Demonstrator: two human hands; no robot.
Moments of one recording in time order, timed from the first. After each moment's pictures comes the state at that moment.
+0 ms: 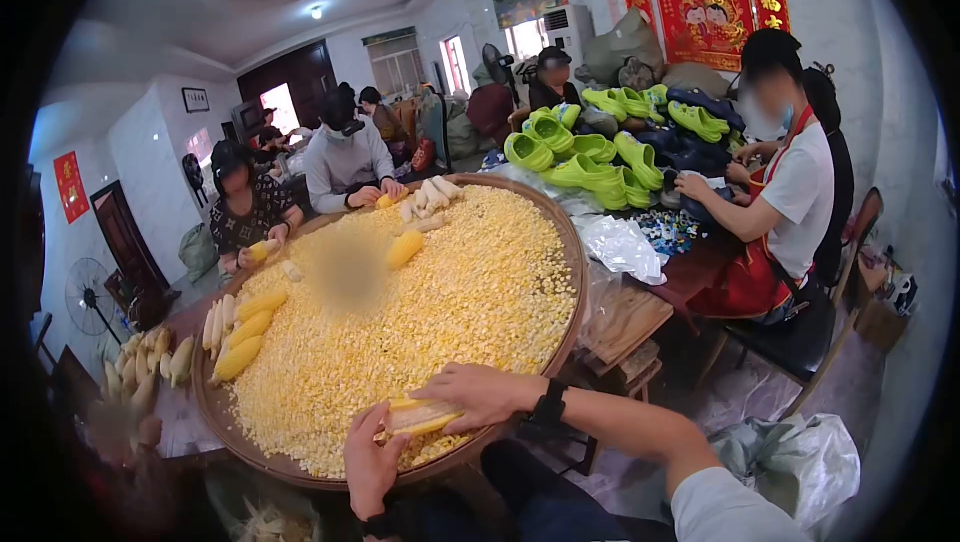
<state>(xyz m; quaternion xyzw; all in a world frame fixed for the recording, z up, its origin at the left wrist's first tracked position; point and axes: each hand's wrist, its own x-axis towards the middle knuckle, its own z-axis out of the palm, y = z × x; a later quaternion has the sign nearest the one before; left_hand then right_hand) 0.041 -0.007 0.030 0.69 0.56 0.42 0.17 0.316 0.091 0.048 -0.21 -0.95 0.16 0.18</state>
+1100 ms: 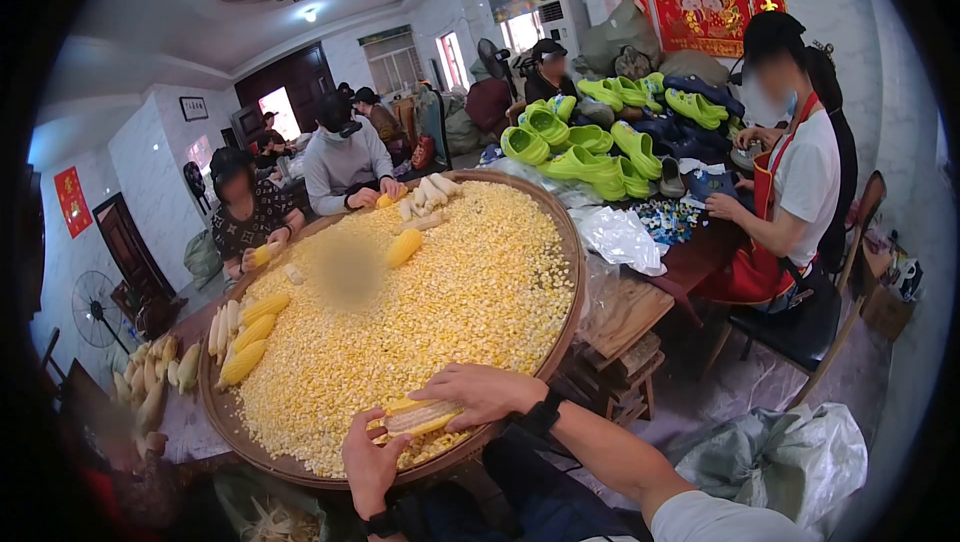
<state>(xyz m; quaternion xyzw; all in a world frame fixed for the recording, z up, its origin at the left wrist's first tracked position) 0.045 -0.010 0.028 0.64 0.62 0.41 0.18 0.320 0.083 0.045 -0.22 -0.94 0.18 0.21</state>
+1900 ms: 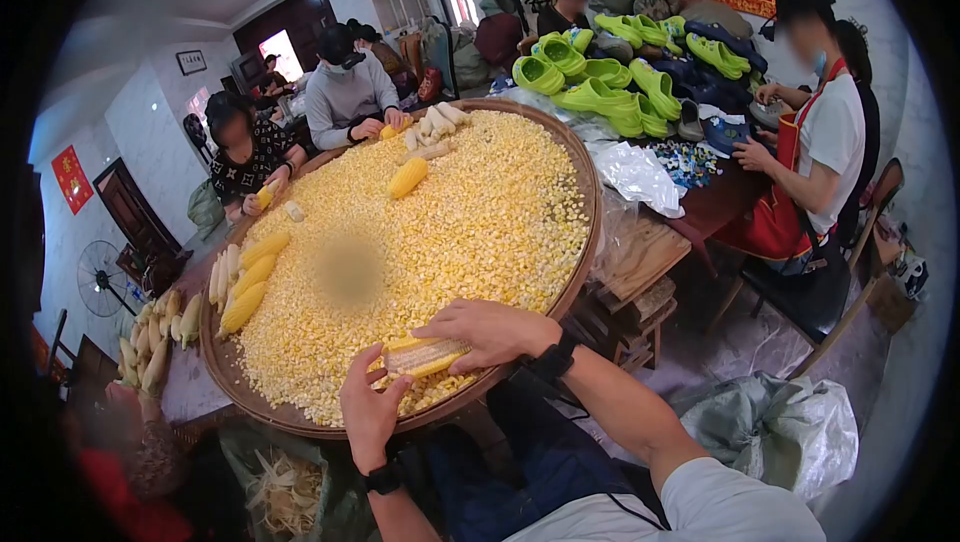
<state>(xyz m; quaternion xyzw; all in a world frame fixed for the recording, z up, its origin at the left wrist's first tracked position) 0.054 -0.017 0.046 0.61 0.62 0.44 0.23 0.322 0.083 0.047 -0.22 -0.94 0.17 0.21</state>
